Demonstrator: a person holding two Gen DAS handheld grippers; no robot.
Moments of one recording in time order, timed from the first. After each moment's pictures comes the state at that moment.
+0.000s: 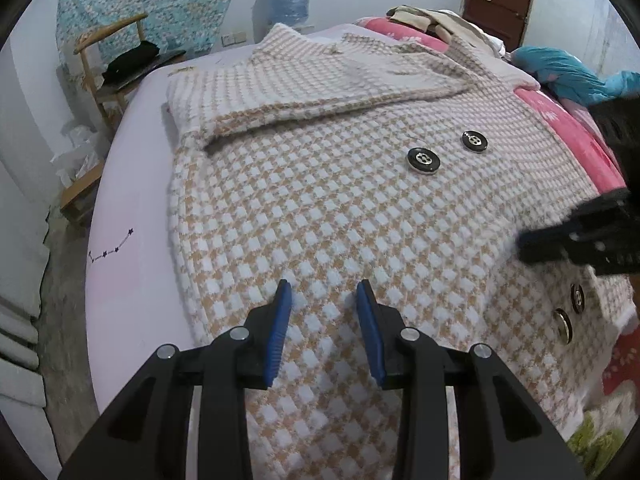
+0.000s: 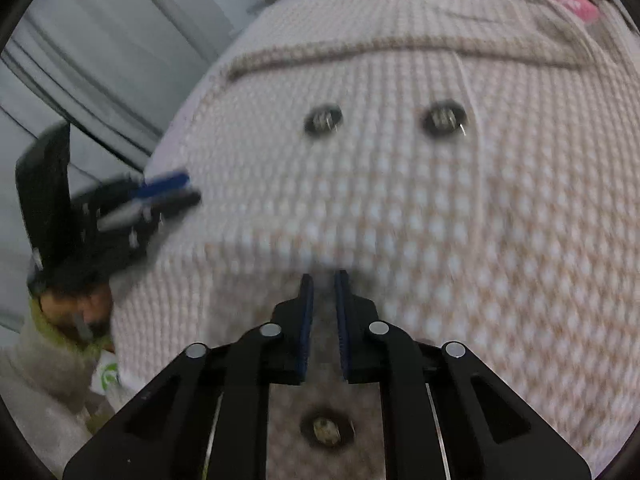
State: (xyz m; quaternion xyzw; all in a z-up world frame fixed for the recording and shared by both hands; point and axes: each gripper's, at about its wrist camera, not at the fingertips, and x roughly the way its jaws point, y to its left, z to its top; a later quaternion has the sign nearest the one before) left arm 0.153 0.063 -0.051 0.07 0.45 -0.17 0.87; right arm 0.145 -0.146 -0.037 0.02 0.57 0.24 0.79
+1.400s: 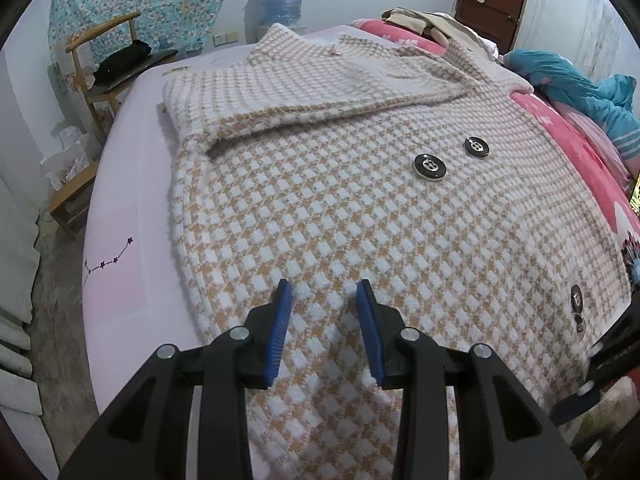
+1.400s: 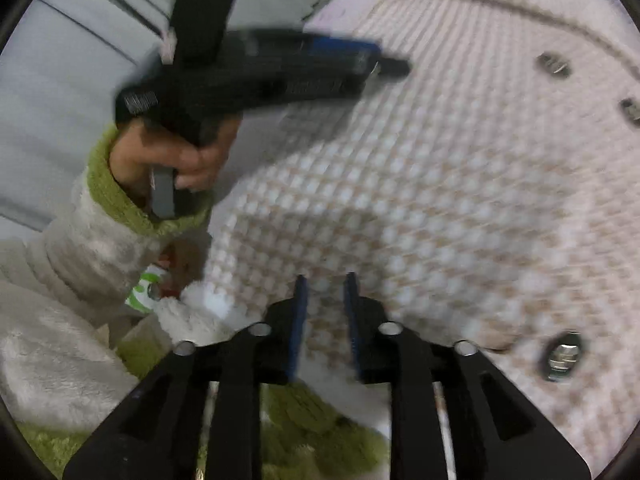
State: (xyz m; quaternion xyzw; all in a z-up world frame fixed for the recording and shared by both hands) left arm 0.163 0.072 -0.050 0.06 0.46 -0.19 0.87; right arm 0.059 -0.071 -0.053 -0.05 0.62 0.38 0.68
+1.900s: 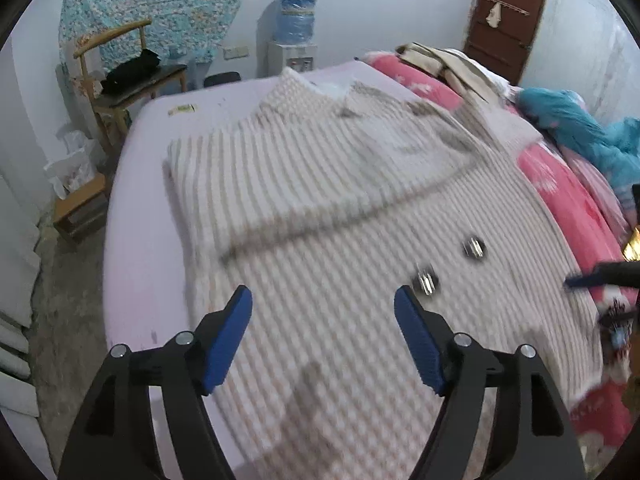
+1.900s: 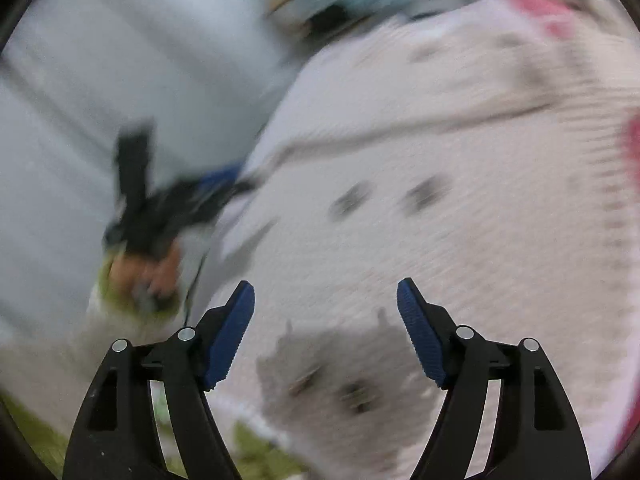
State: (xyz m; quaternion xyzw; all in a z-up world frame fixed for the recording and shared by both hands) left arm 0.233 0.054 0.018 0.03 0.44 -0.17 0.88; right arm 0.145 -0.263 0.011 0.15 0.49 0.27 0.81
